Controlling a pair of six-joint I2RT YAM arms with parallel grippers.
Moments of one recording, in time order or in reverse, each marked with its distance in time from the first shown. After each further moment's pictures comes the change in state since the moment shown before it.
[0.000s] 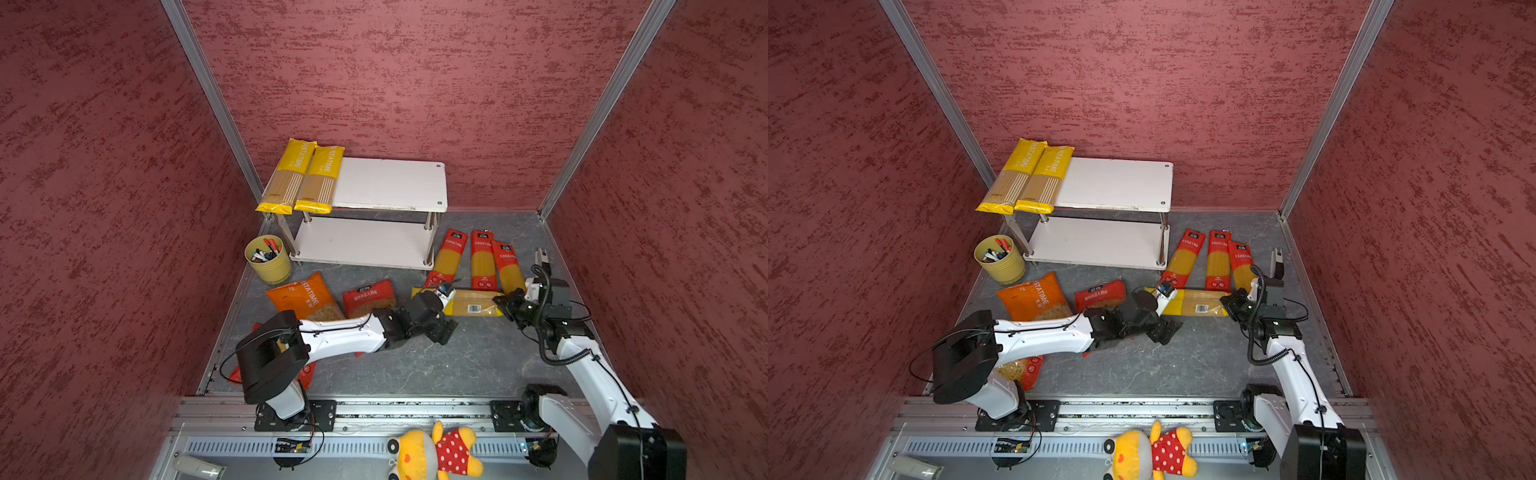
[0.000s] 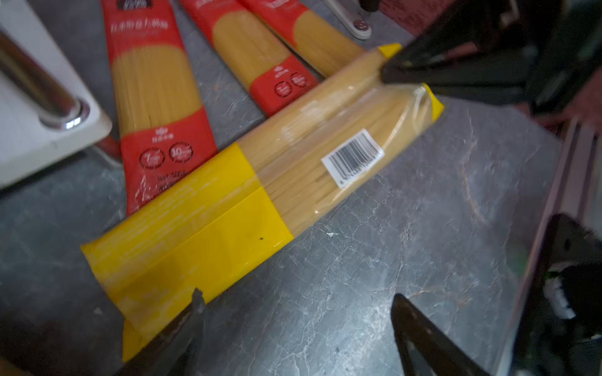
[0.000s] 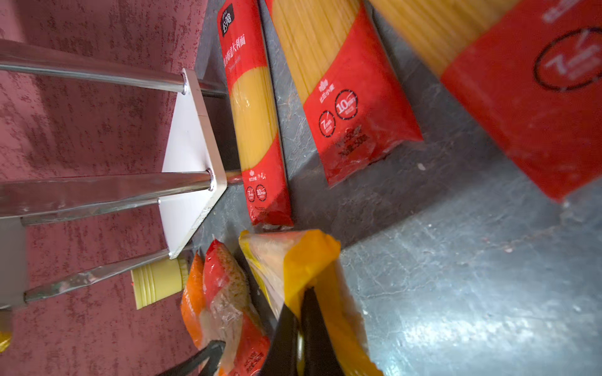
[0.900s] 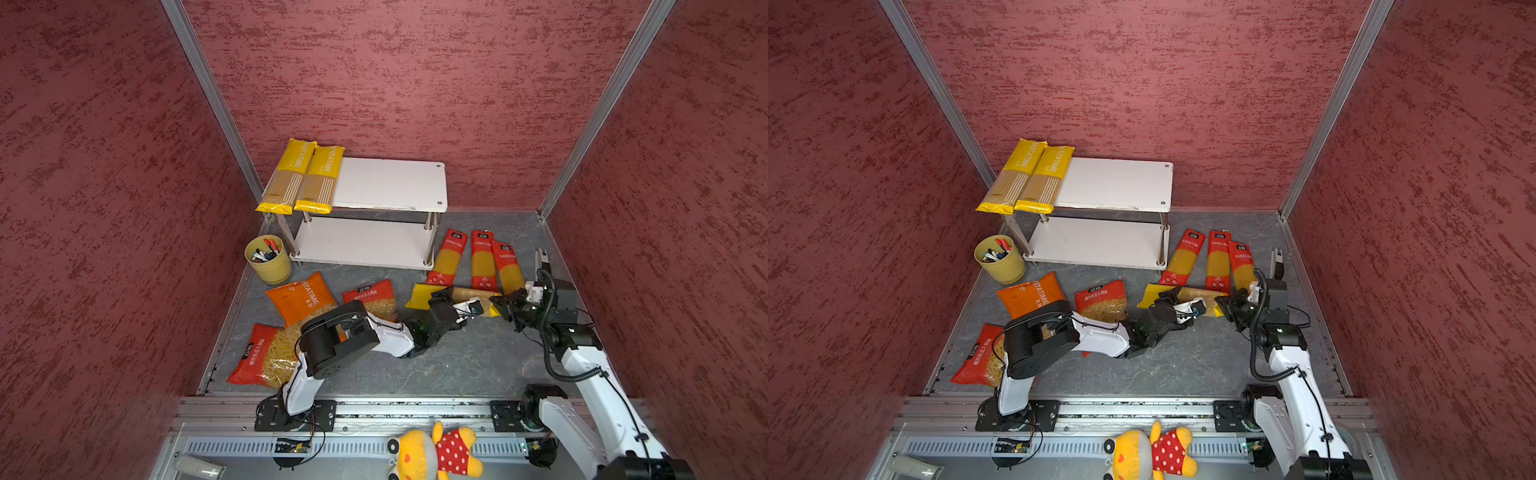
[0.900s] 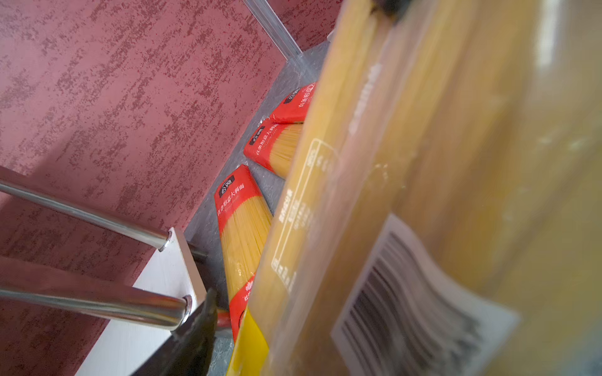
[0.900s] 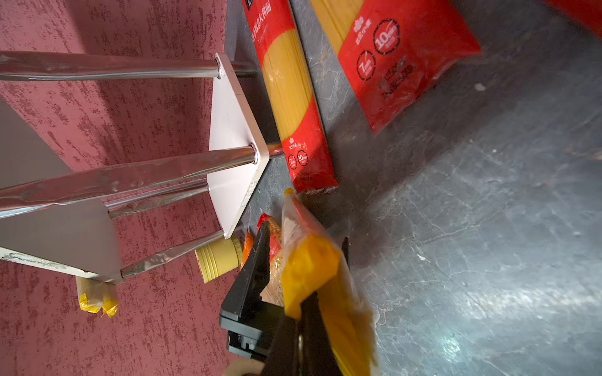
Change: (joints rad) left arm 0.016 0.394 0.083 0.622 -0.272 0.744; right arm 0.030 -0.106 0.024 -0.064 -0.091 0.196
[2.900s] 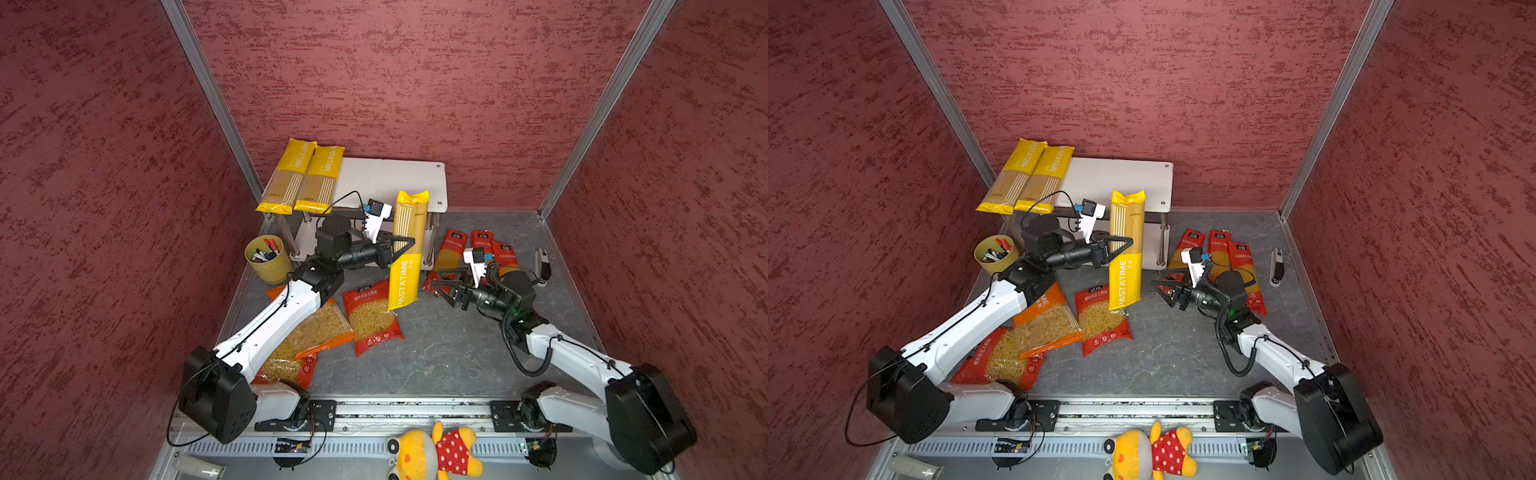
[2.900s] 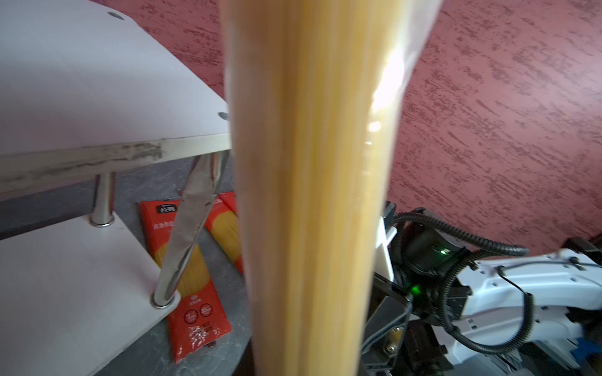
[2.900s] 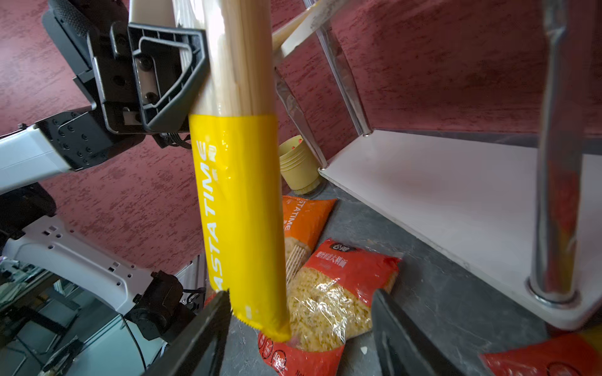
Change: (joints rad) left arm 0.644 -0.716 0.090 -0.585 1.182 -1.019; right arm 0.448 0.377 -0.065 1.173 -0.157 -0.624
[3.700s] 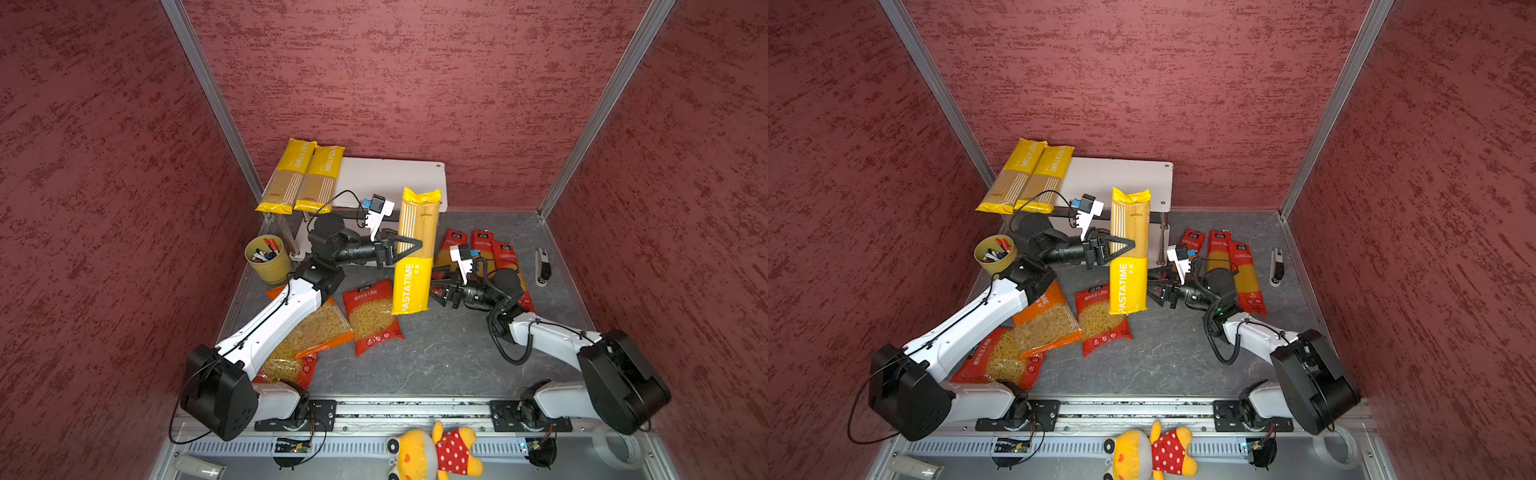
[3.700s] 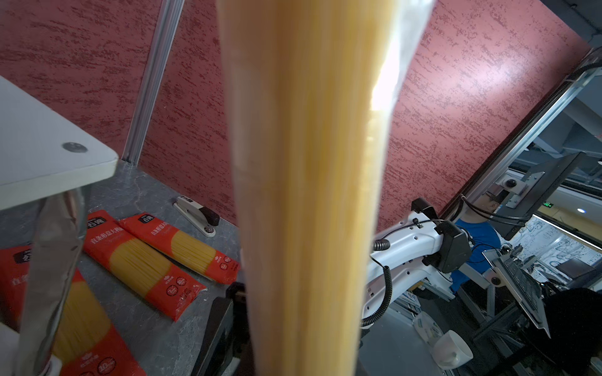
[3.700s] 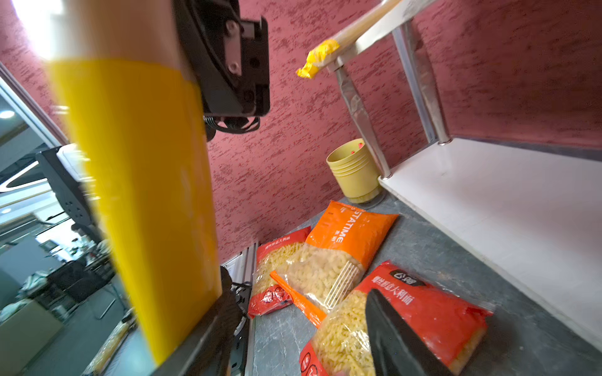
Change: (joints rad) left arm 0.044 0.010 -0.001 0.238 0.253 -0.179; right arm 0.041 0.125 0.048 0.256 -0.120 0.135
